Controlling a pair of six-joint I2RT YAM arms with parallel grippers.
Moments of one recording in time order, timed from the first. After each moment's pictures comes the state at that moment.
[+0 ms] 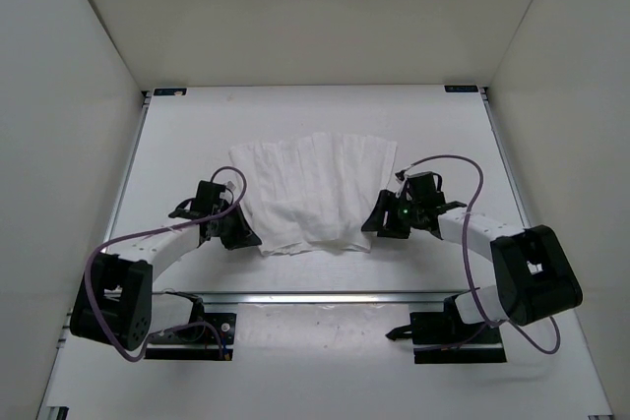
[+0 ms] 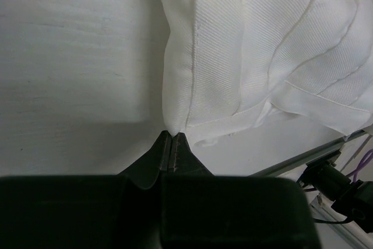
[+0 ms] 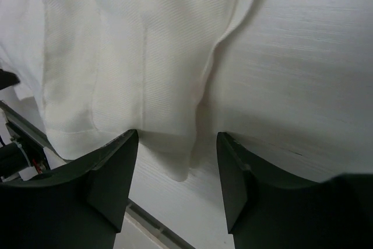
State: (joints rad) left arm -0.25 1.25 0.52 -0.33 0.36 -0.67; right arm 0.31 1.38 0.55 -0.11 -0.45 0.56
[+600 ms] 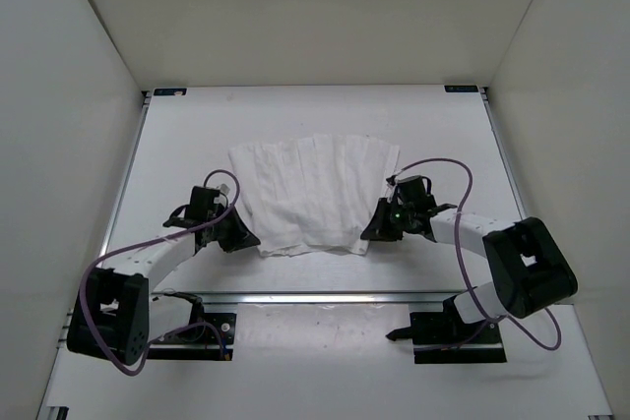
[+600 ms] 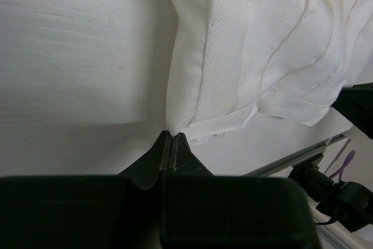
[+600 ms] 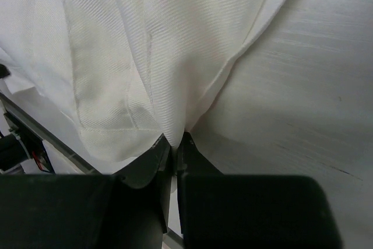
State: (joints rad) left arm -0.22 1.19 0.45 -0.28 0.38 -0.72; right arm 0.39 1.44 0.55 -0.05 -0.45 0.62
